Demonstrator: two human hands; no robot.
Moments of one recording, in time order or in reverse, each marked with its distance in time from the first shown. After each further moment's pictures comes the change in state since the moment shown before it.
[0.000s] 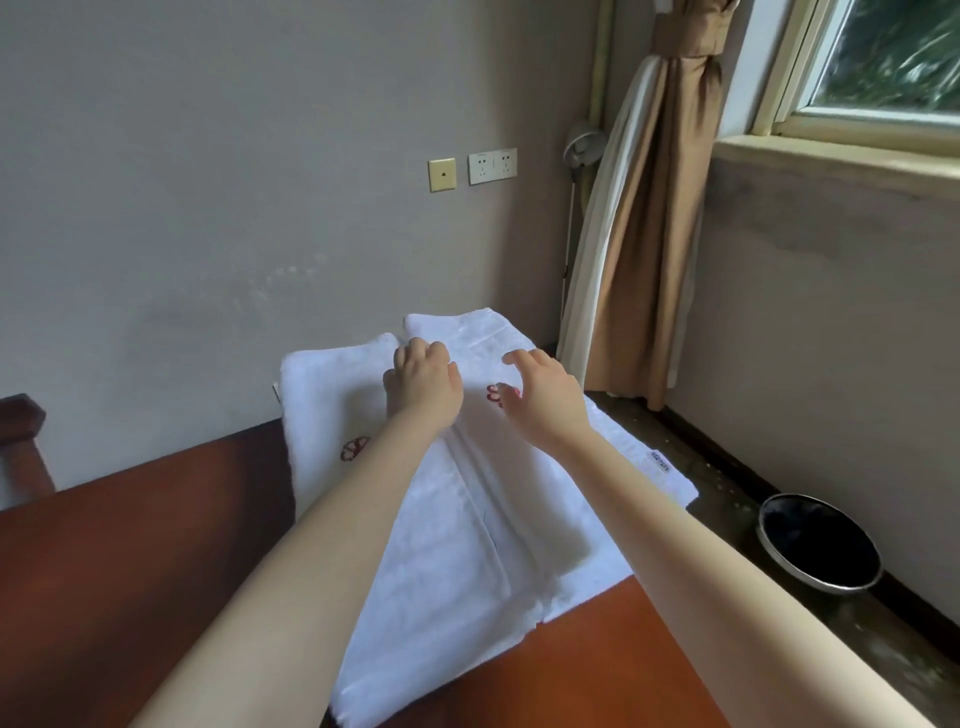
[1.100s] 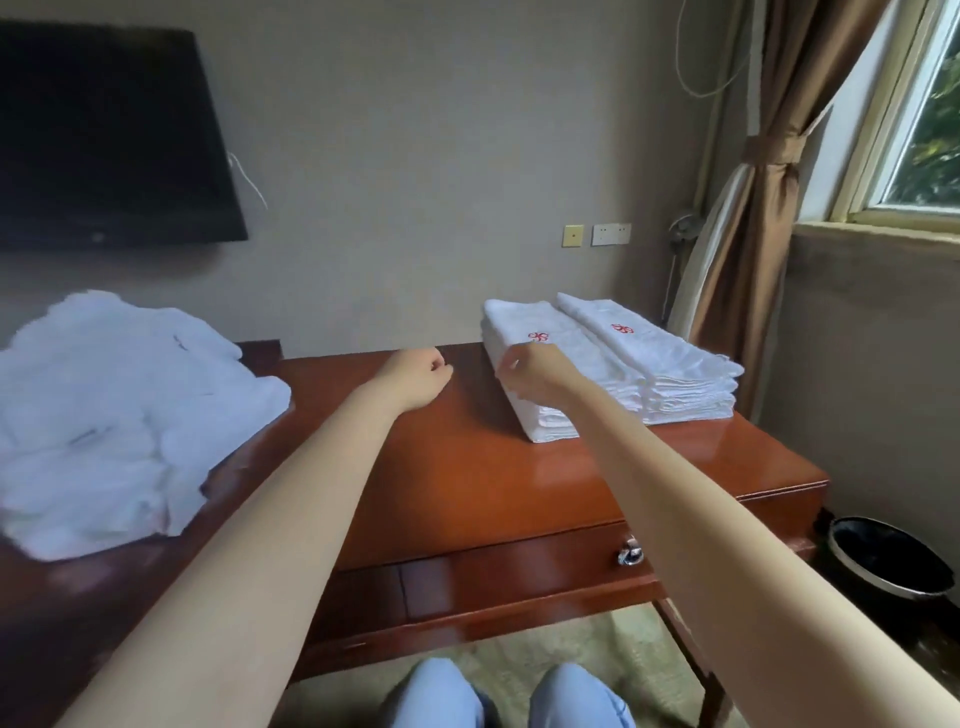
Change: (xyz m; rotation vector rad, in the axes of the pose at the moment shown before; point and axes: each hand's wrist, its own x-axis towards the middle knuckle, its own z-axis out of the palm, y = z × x) left_hand -0.368 -0.154 -0.216 -0.128 -0.079 -0.117; right_hand -0.293 -0.234 -0.043 0.103 -0.283 -0.212
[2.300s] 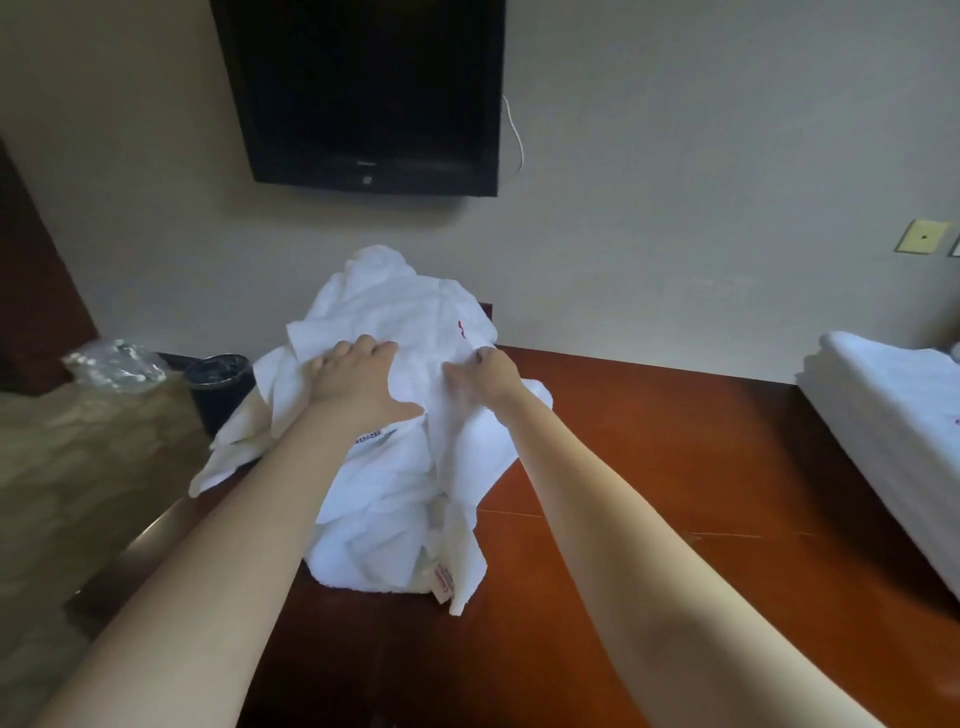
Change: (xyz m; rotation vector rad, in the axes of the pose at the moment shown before) left_hand -0.009 -0.396 -0.137 0.536 0.179 -0.494; right_hand 0.201 -0.320 0.304 0.476 -0.318 -0.055
